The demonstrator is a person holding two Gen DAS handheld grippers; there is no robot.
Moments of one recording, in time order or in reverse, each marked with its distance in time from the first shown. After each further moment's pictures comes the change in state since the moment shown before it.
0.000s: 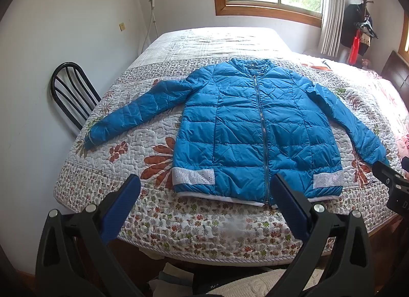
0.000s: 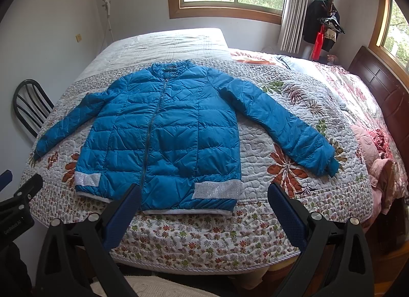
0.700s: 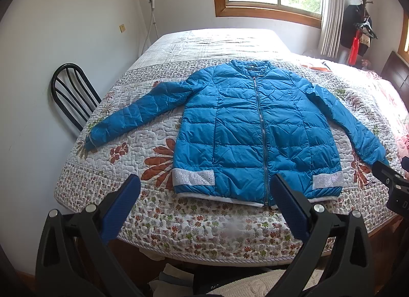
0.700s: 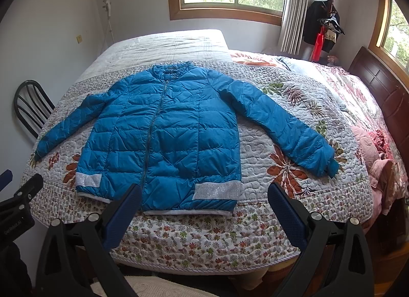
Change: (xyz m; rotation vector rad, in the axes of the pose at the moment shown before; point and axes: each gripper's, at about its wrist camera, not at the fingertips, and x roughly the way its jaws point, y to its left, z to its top) left arm -0.001 0.000 0.002 0.002 -0.005 0.004; right arm -0.001 0.000 0.000 0.001 -0.002 0.000
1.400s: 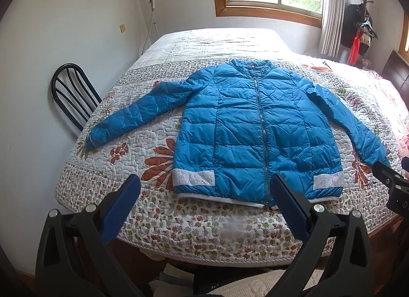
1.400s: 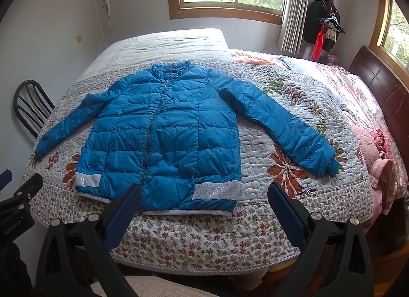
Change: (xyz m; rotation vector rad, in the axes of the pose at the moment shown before) left arm -0.001 0.000 0.000 0.002 0.000 0.000; right arm 0.001 -0.001 0.001 0.001 0.004 0.000
